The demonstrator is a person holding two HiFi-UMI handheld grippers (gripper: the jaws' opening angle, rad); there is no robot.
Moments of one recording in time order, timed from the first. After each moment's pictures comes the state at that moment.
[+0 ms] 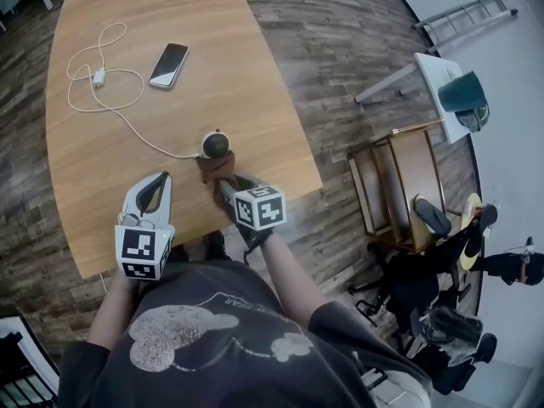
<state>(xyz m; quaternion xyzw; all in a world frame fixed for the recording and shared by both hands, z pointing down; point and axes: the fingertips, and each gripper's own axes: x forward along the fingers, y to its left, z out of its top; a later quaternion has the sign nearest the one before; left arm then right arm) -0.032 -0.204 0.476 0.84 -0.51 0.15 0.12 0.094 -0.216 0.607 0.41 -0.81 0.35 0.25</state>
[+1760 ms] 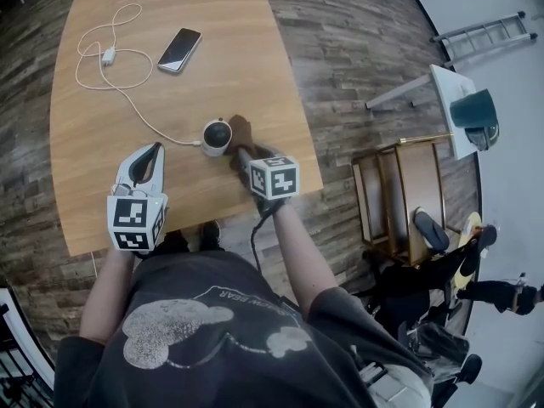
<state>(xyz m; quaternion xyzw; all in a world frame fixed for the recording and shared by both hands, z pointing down) -0.047 -0.232 0.480 0.80 -0.57 0.14 0.13 0.139 -0.282 0.607 0.42 -0.82 0.28 0.28</state>
